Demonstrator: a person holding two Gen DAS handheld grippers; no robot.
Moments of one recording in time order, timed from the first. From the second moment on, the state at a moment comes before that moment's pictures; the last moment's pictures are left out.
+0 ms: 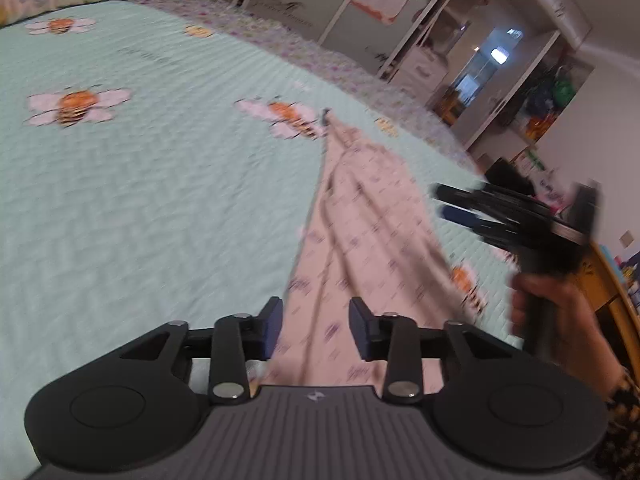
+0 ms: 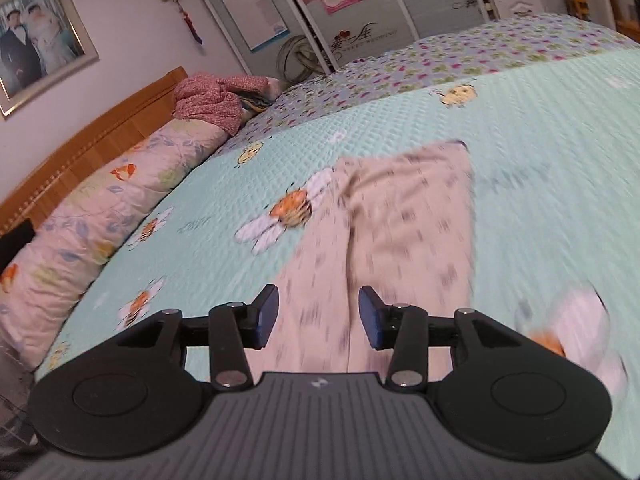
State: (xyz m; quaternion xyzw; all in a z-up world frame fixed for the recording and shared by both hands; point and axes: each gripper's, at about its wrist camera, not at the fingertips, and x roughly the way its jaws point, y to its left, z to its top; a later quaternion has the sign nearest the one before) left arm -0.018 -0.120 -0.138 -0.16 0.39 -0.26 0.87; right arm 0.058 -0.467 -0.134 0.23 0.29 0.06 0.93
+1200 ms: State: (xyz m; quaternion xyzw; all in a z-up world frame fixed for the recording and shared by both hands) left arm 0.216 -0.318 -0.112 -0.02 0.39 -0.30 0.87; right arm 0.098 -0.470 -0.191 0.27 0.21 0.16 0.93
